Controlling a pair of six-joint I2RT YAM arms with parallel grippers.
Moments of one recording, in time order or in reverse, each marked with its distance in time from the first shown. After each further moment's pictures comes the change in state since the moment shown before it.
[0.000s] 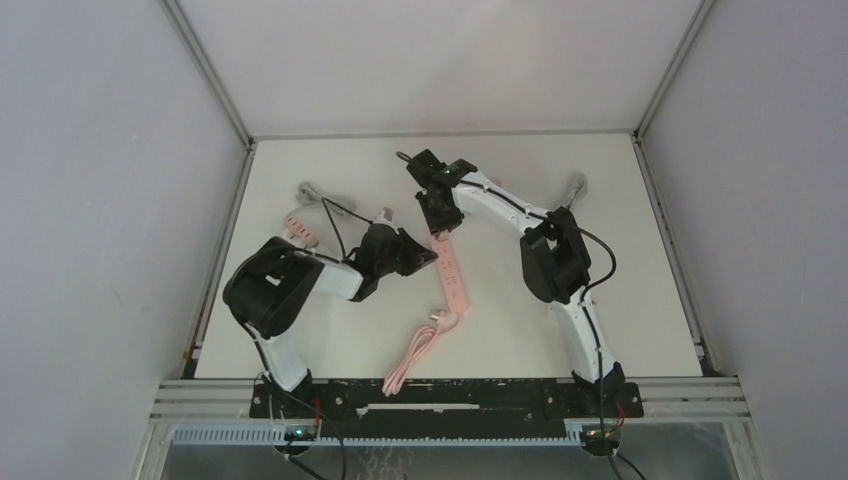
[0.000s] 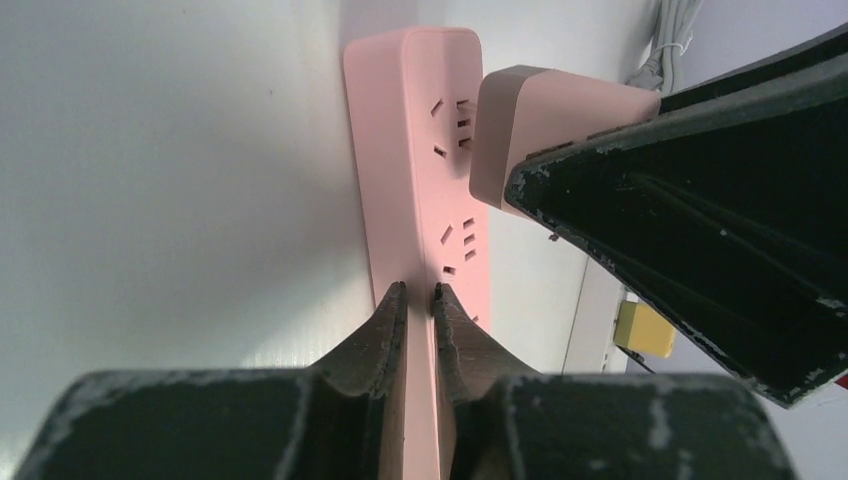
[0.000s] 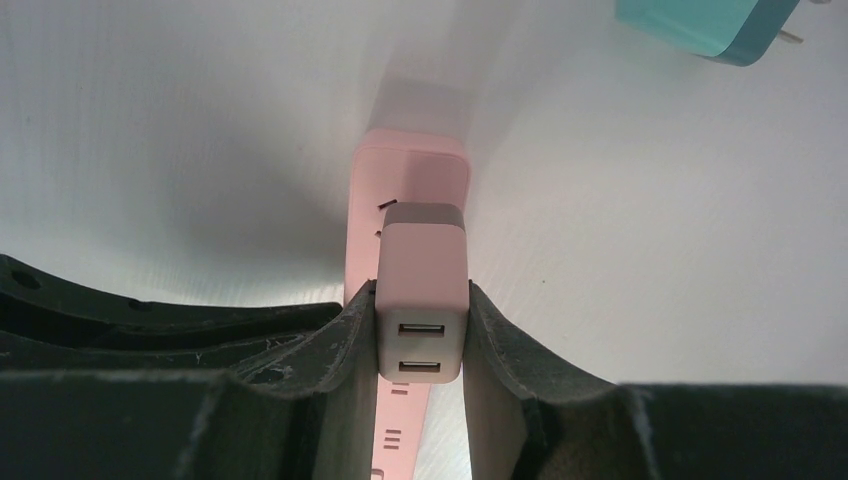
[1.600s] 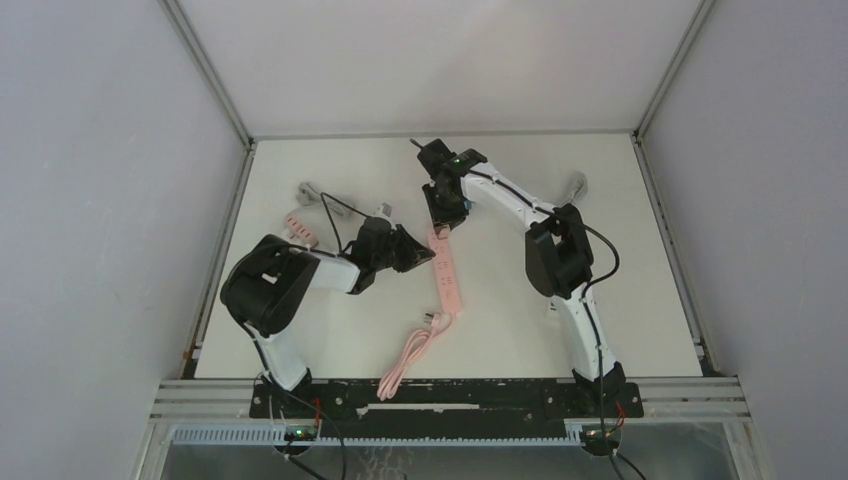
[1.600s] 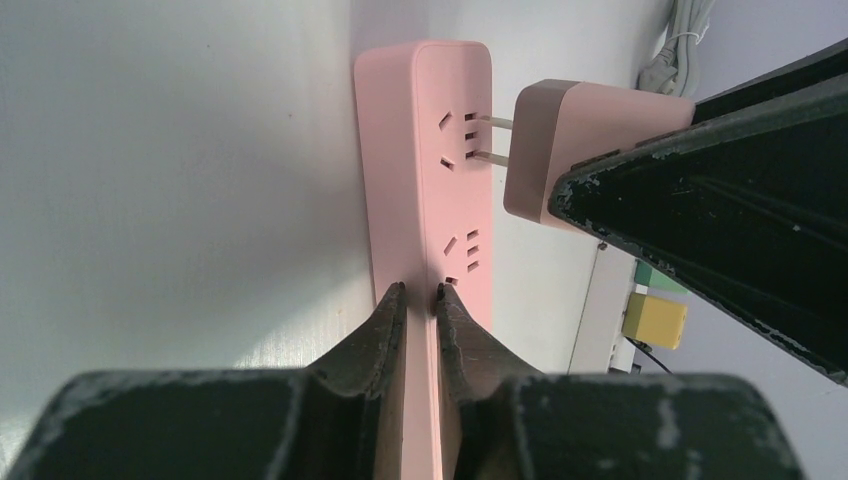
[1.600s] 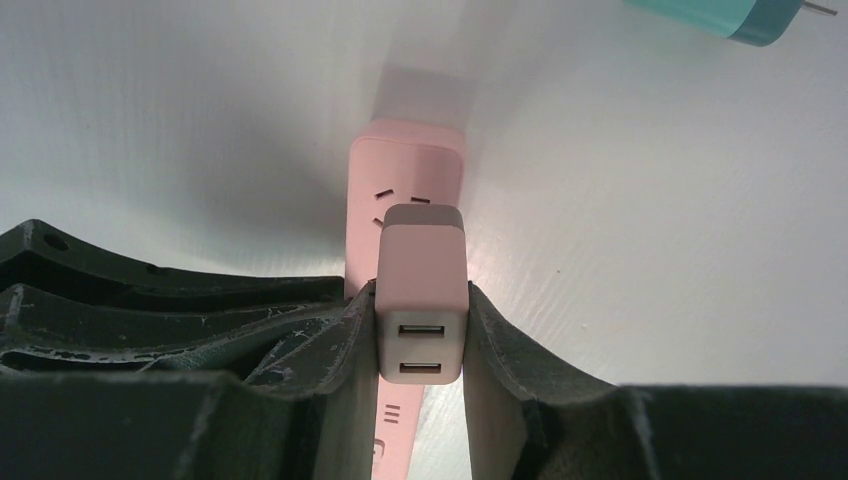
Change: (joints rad) left arm 0.043 -0.002 0.036 -0.080 0.066 0.051; right arm -0.061 0.000 0.038 -0.029 -0.112 0.055
